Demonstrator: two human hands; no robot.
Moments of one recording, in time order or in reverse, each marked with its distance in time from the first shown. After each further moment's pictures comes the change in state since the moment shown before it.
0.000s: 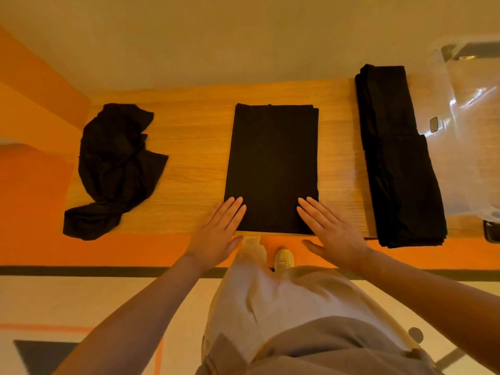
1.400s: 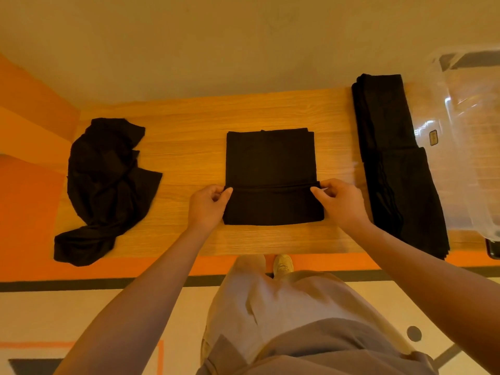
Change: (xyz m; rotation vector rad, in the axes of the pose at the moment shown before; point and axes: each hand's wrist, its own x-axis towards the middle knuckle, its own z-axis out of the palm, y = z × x) left_hand 0.088 -0.036 -0.036 -0.983 0.204 -0.776; right_hand 0.074 0.029 -0.060 0.932 0.192 0.822
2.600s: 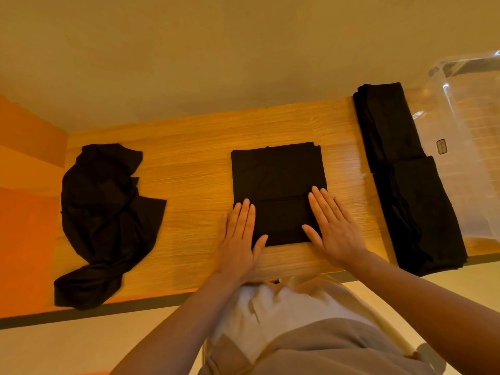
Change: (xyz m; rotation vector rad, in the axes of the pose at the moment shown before) left_hand -0.018 -0.032 0.027 0.801 -0.216 0.519; right_hand -0.009 0.024 0.046 -0.922 -0.081 -0.396
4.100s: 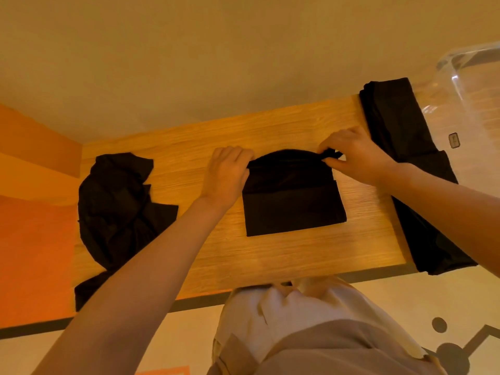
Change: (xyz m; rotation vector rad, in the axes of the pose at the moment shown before) left_hand 0.109 -0.044 -0.119 -0.106 0.436 0.325; right_hand 0.103 0.050 -0.112 0.328 0.187 -0.295
